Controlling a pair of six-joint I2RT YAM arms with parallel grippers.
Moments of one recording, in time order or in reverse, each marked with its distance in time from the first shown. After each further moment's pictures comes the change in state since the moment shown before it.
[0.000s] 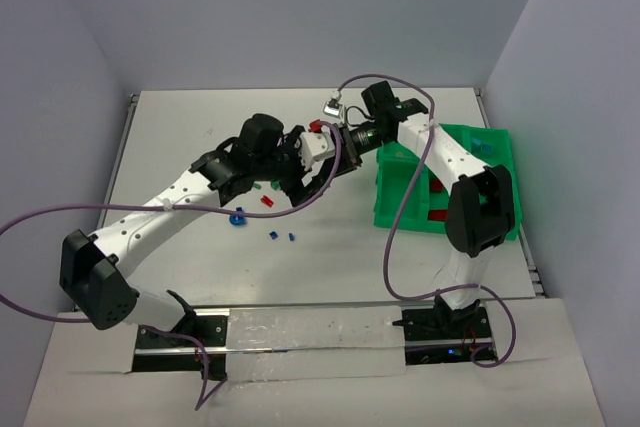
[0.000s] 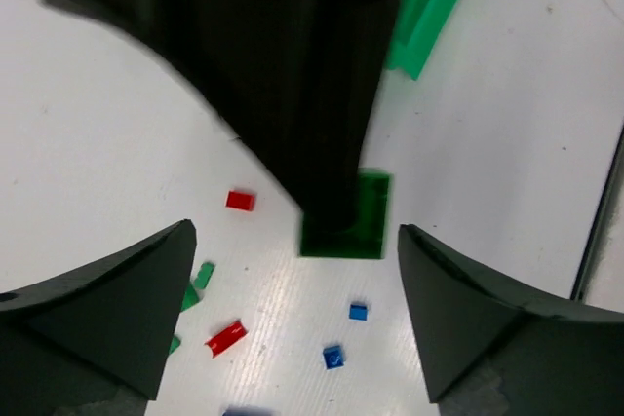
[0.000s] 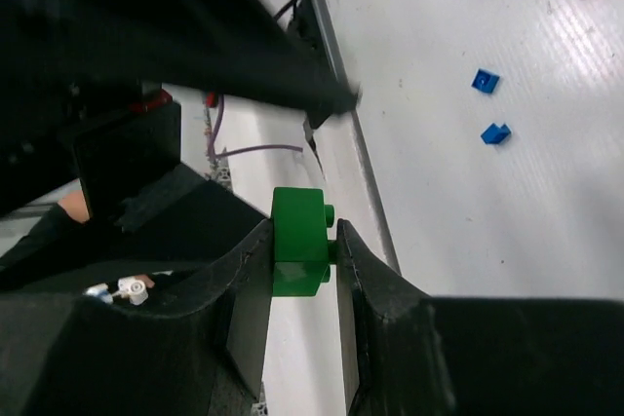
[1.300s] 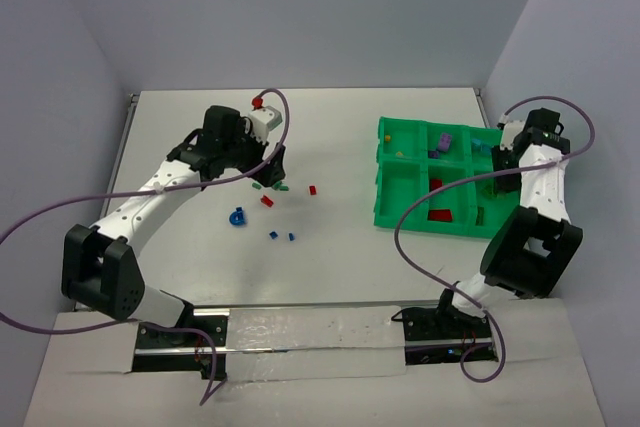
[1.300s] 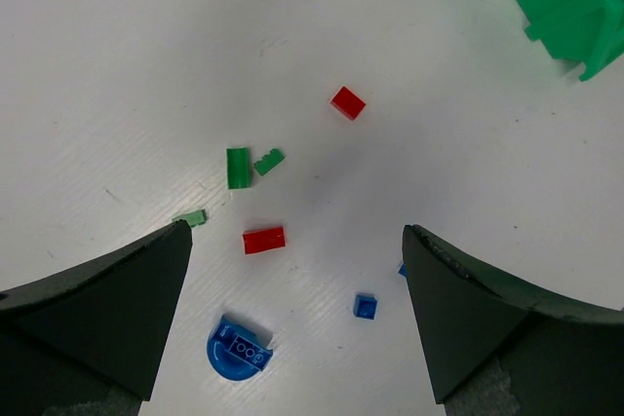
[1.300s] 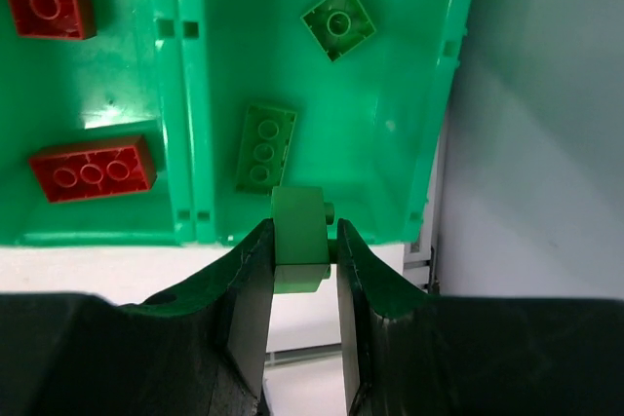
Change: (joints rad) left arm 0.321 0.029 -0.105 0.025 -0.013 -0.240; right arm -0.855 -0.333 -0.313 -0.029 1.148 -0.453
